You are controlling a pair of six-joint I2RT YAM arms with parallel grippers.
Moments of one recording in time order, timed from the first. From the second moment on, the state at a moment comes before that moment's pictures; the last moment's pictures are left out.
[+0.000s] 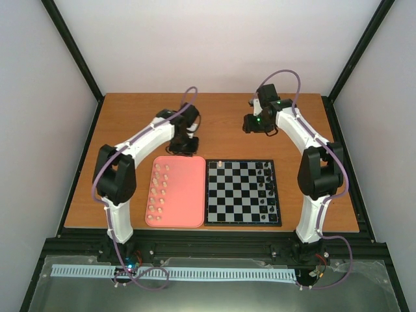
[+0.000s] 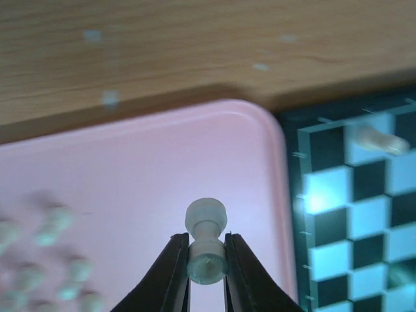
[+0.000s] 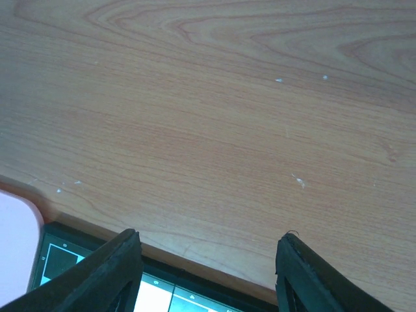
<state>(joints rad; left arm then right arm) -0.47 1.91 1.61 -1.07 0.04 -0.36 0.28 1.95 1.71 -0.83 -0.19 0.13</state>
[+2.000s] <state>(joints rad) -0.64 2.27 1.94 -1.17 0.19 -0.32 0.18 1.92 1.64 -0.81 -0.20 0.13</state>
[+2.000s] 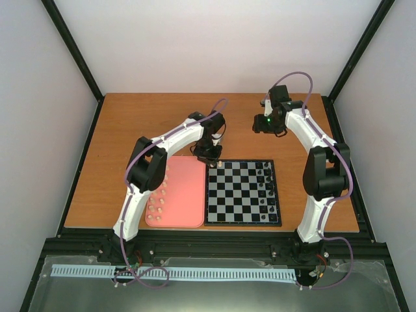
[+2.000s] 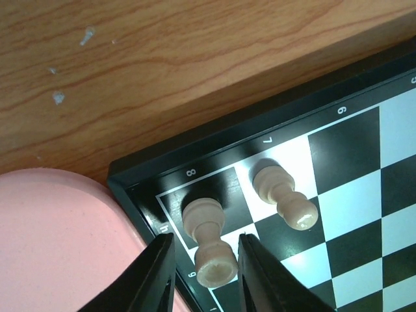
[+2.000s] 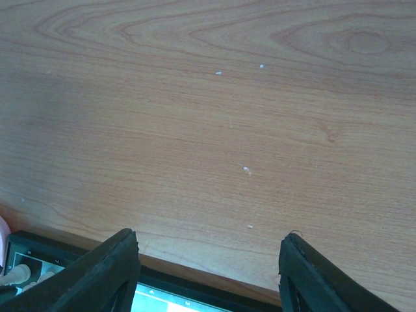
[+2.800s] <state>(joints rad) -0.60 2.19 2.00 -1.18 0.09 -0.33 0.18 1.91 1.64 -0.81 -0.23 0.13</state>
